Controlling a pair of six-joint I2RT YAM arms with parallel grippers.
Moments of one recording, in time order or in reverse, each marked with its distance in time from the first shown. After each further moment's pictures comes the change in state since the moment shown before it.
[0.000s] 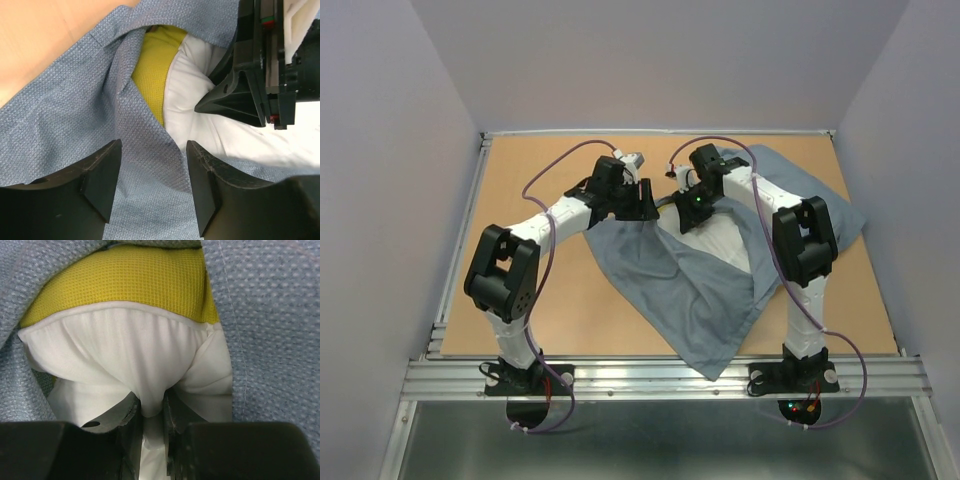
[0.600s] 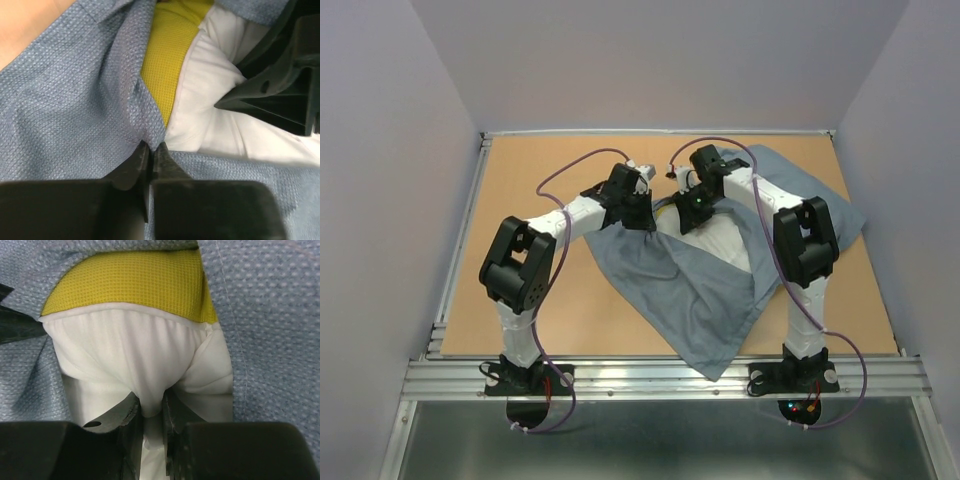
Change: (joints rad) left arm -0.051 0.095 0.048 -0.075 -0.074 0.020; right arm 0.000 -0.008 -0.015 0.007 -0.001 0.000
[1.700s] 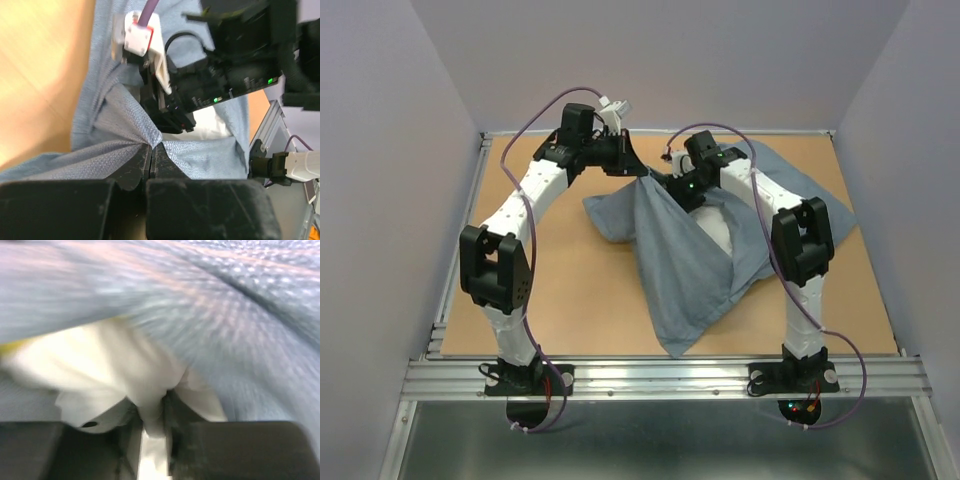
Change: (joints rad) left arm 0.211 -0.068 0.367 -0.171 0.448 0.095; right arm 0.014 0.014 0.116 0.009 -0.031 0.137
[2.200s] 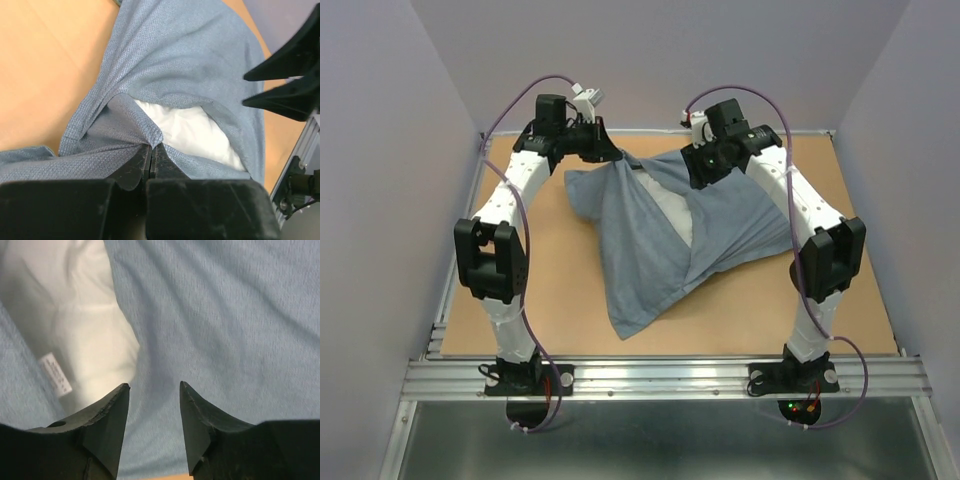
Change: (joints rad) left arm 0.138 0.062 0.072 0.012 0.027 0.125; right arm -0.013 -0.170 0.182 -0.115 0.243 -0.079
